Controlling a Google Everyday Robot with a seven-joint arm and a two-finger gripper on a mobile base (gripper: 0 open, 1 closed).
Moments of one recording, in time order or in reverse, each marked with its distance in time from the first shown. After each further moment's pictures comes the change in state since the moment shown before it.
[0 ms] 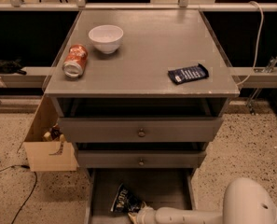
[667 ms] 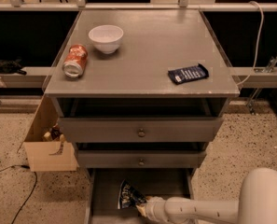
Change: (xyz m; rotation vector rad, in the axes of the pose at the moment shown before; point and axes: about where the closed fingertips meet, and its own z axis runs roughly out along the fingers) arm -0.046 -0.032 -0.070 0.055 -0.005 -0.080
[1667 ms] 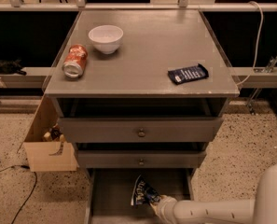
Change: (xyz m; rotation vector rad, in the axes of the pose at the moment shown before) arm 0.008 -0.032 -0.061 0.173 0.057 0.006
